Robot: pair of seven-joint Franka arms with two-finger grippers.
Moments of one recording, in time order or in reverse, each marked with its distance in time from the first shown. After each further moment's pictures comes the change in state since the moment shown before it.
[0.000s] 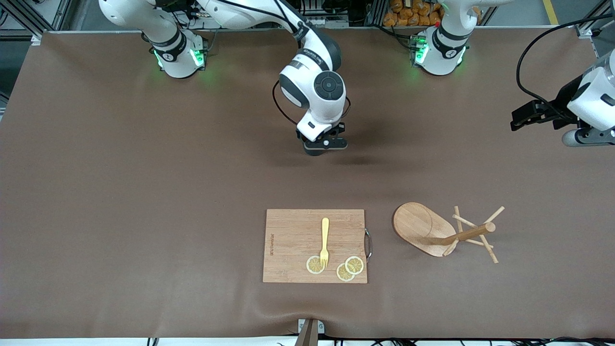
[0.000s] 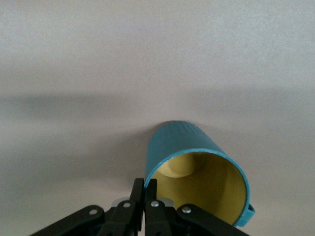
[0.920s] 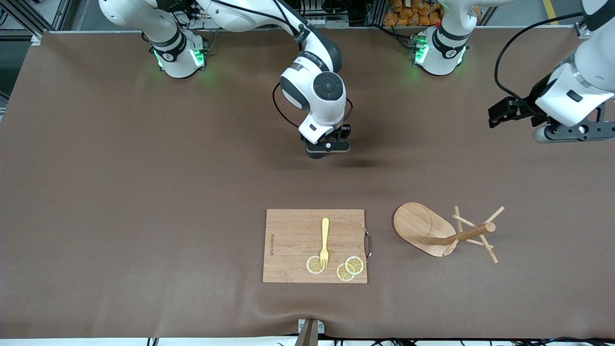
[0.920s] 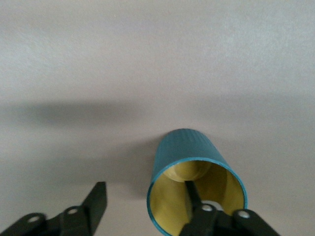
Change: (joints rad) left arm -0.002 -0.005 -0.106 0.000 0.000 -0.008 -0.120; right arm 0.000 0.011 -0.010 0.027 0.000 0.052 0.003
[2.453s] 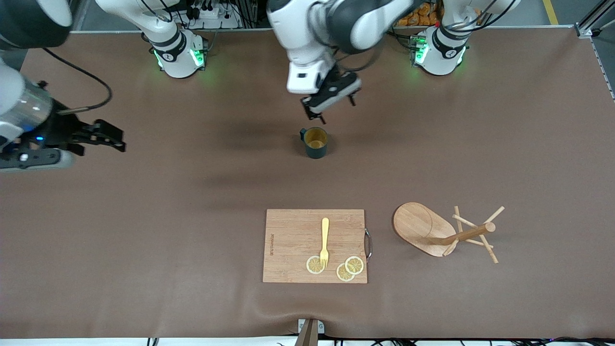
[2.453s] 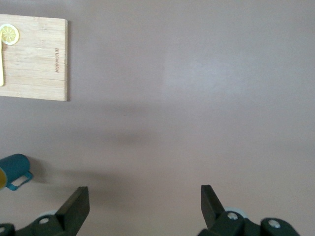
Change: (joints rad) left arm -0.550 0.416 -0.405 0.040 0.578 0.128 -1.503; right arm -0.814 -0.550 -0.030 0.037 -0.094 -0.598 -0.878
